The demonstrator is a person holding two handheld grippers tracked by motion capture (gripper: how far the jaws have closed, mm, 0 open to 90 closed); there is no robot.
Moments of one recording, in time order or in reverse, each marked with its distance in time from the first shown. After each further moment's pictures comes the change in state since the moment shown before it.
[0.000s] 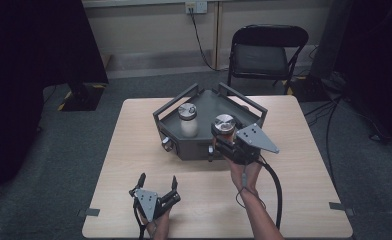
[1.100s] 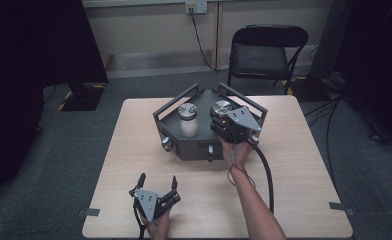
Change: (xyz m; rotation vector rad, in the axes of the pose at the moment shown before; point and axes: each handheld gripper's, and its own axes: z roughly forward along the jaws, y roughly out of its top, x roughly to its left) left arm 0.000 0.000 0.000 0.000 0.003 0.000; right arm -0.001 -0.016 0.071 0.044 -0.130 -0.013
